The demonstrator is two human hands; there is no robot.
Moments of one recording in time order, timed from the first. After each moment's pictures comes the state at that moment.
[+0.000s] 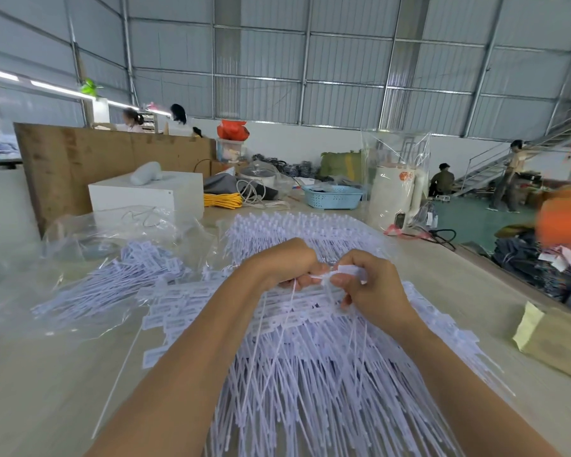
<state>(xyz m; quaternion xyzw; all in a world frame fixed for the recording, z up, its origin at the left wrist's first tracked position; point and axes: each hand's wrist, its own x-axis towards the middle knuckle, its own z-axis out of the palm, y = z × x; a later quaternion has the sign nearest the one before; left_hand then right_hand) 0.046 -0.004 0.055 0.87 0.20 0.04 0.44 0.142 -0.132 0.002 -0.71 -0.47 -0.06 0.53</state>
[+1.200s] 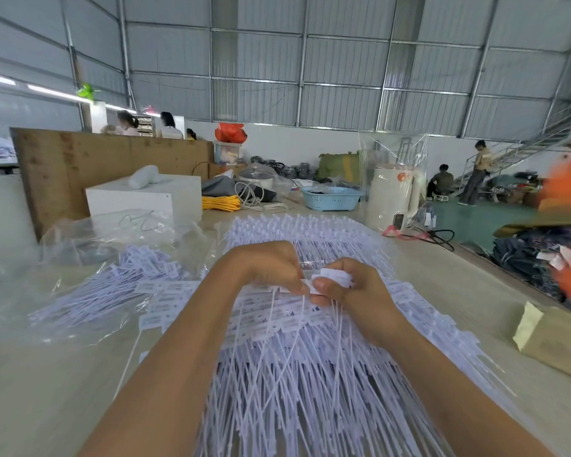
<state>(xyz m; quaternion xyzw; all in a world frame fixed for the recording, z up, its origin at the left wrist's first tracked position) 0.034 0.016 0.062 0.95 0.15 -0.01 0.26 0.134 -0.117 -0.011 -0.58 -0.41 0.16 0.68</state>
